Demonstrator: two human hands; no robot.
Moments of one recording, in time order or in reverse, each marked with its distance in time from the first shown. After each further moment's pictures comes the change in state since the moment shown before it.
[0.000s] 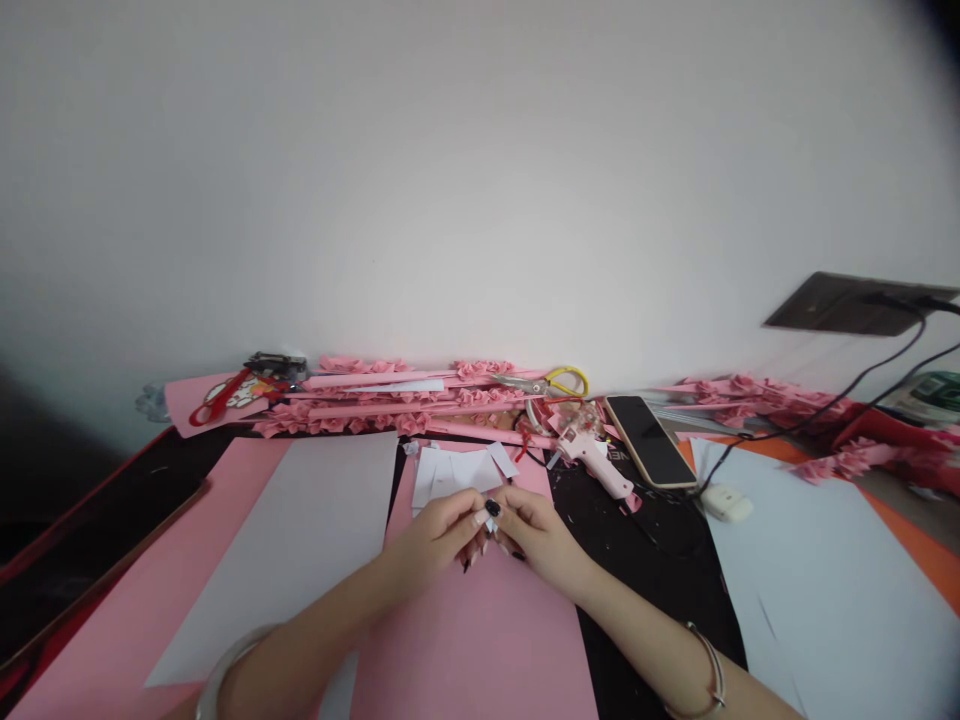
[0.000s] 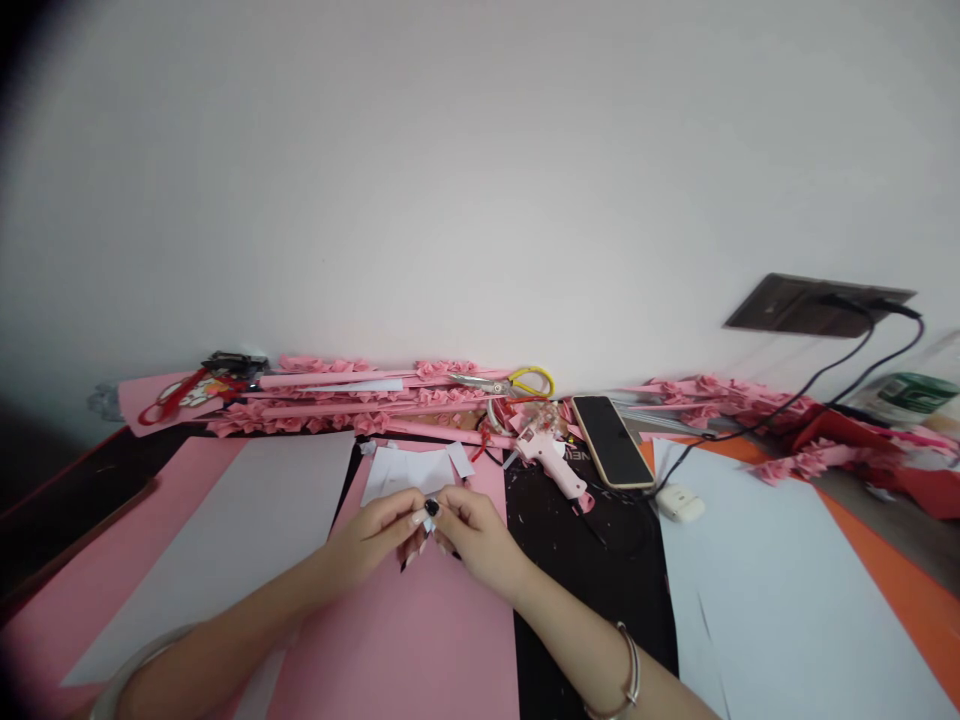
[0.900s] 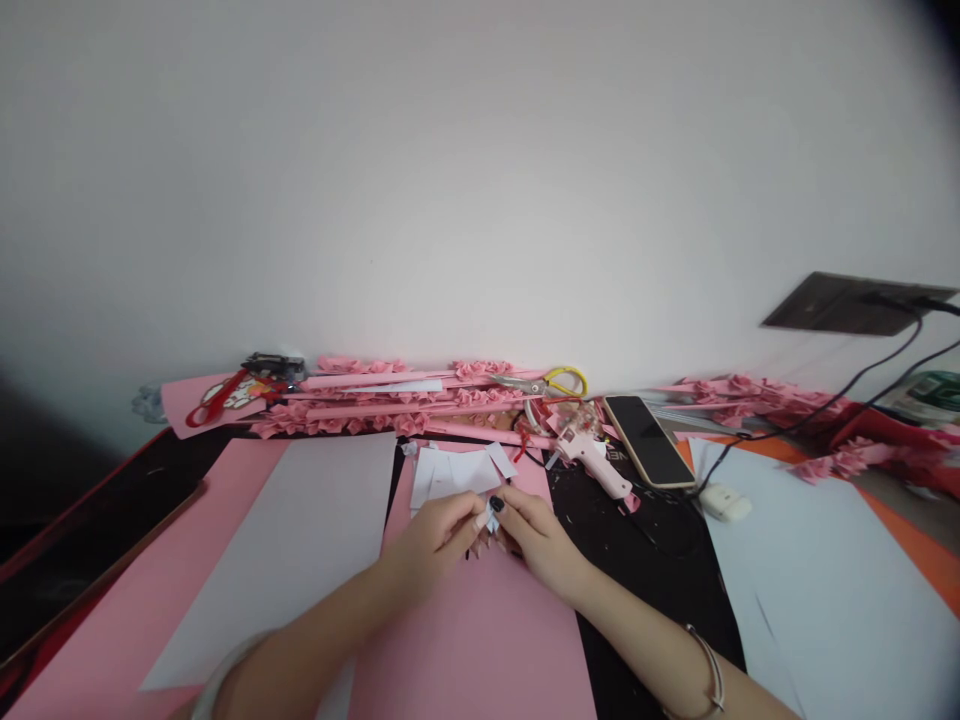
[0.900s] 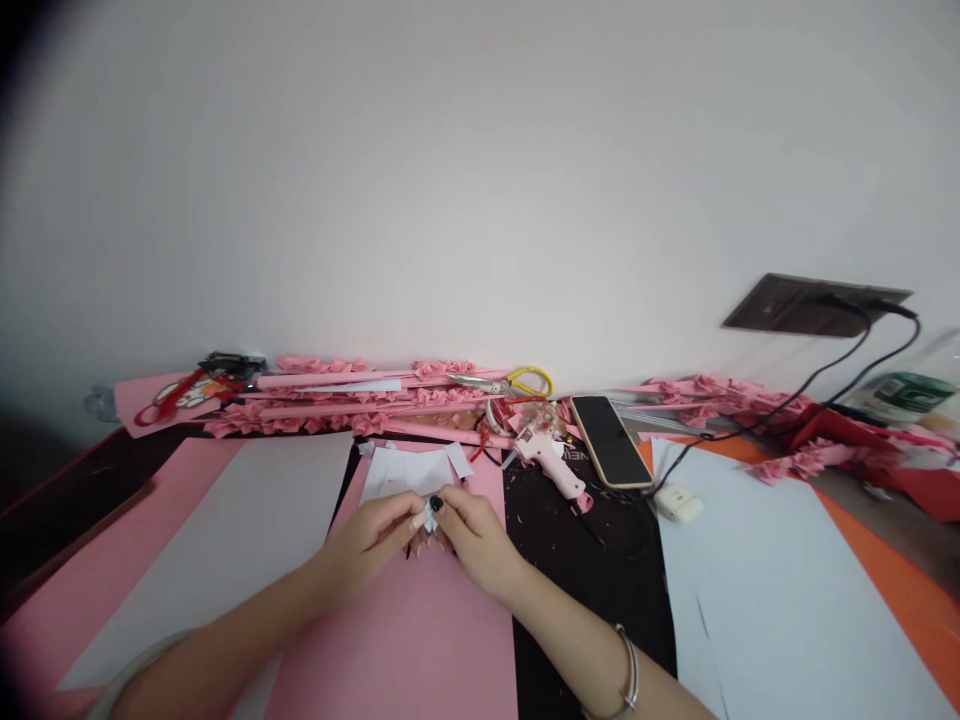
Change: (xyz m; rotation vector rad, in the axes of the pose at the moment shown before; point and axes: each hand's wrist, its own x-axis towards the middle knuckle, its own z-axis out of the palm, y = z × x) left_hand -0.001 0.002 0.002 0.272 0.067 0.077; right_hand -0.004 0.002 -0.001 -0.165 0.023 -0.014
